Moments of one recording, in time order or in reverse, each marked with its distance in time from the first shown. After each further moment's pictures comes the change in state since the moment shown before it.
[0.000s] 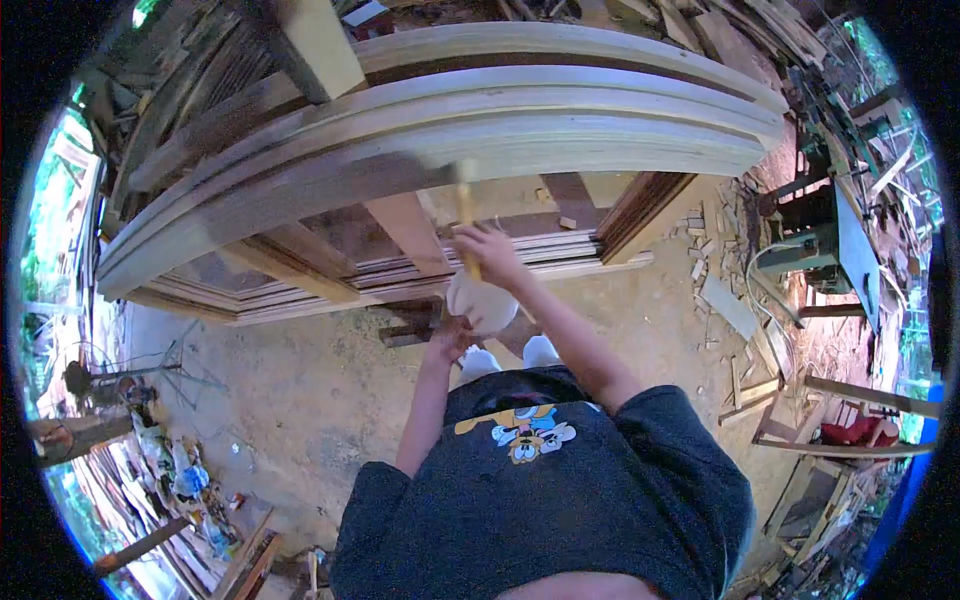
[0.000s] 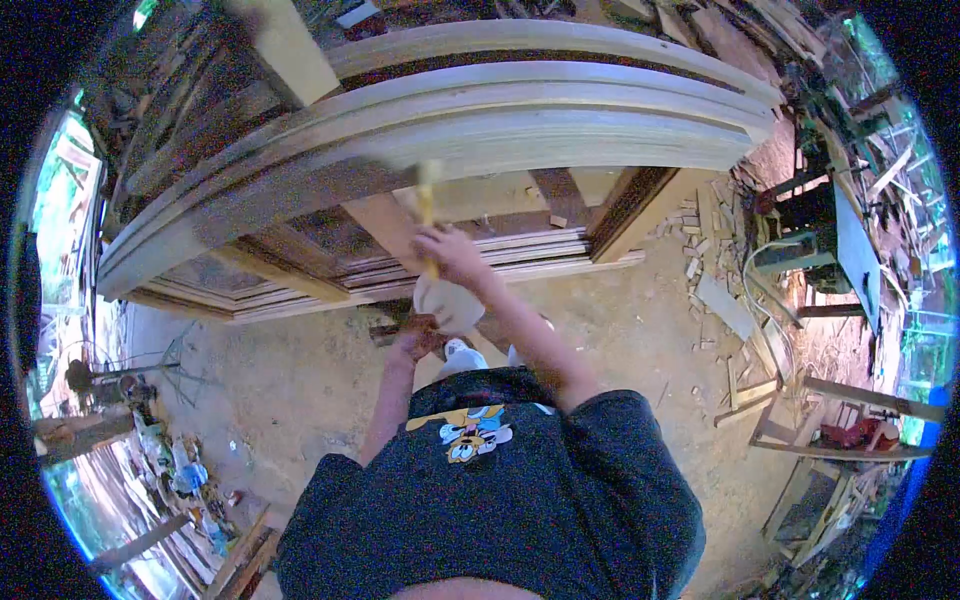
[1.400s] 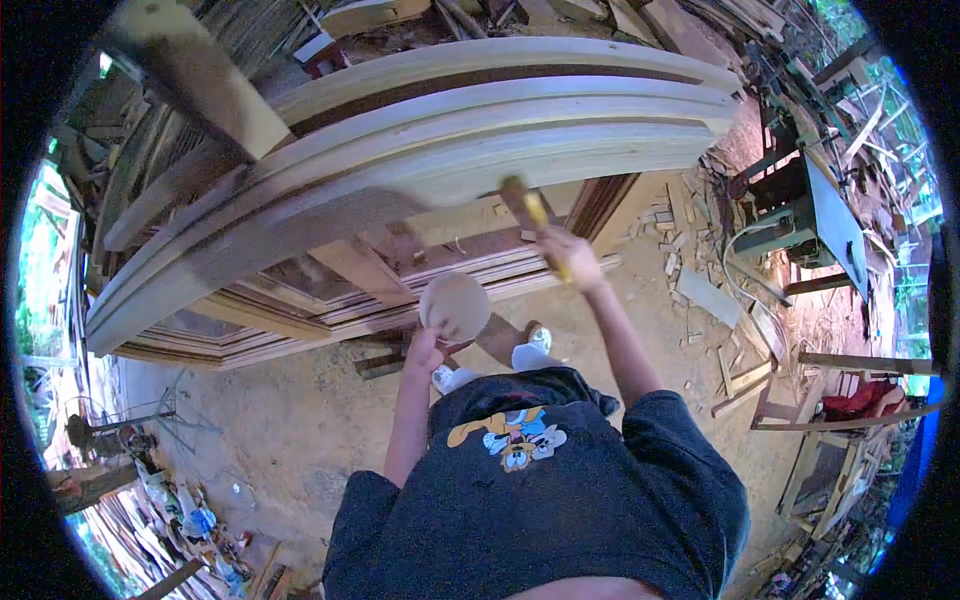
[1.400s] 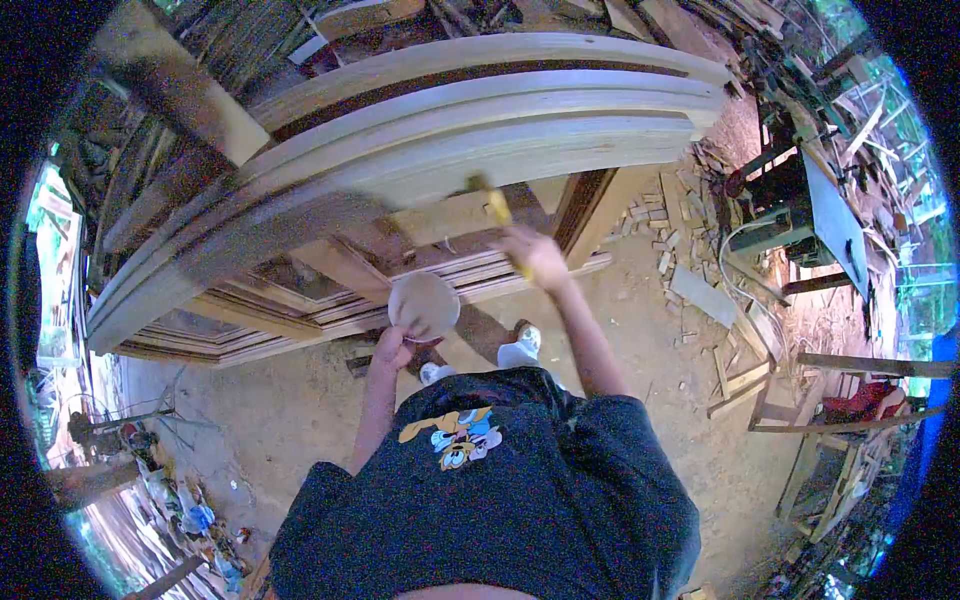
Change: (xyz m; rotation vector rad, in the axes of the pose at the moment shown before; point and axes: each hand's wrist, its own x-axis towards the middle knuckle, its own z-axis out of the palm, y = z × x) left_hand 0.044 -0.020 0.055 -0.009 -0.060 -0.107; right_hand -0.114 0.125 -0.138 -0.186 0.127 0.013
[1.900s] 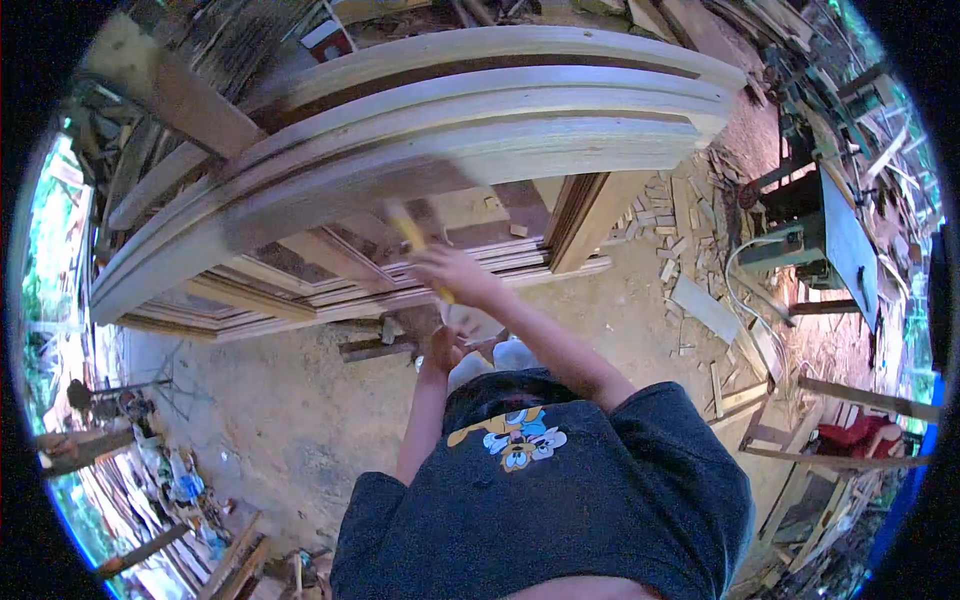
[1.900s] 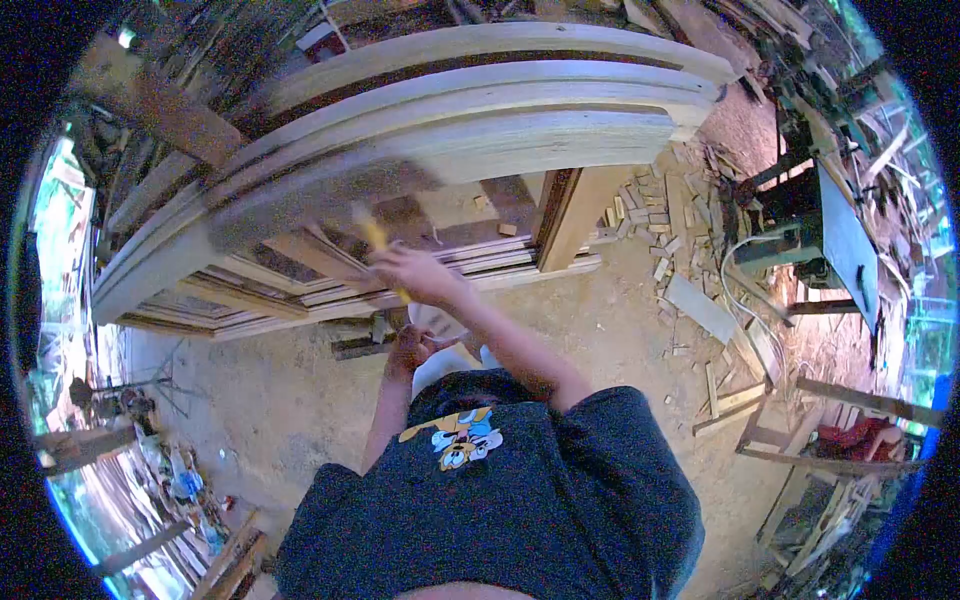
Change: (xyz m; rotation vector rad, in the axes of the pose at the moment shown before) left_hand 0.017 -0.095 0.092 0.032 0.082 0.027; right_hand 0.035 -0.038 0.026 0.352 -0.122 -0.192
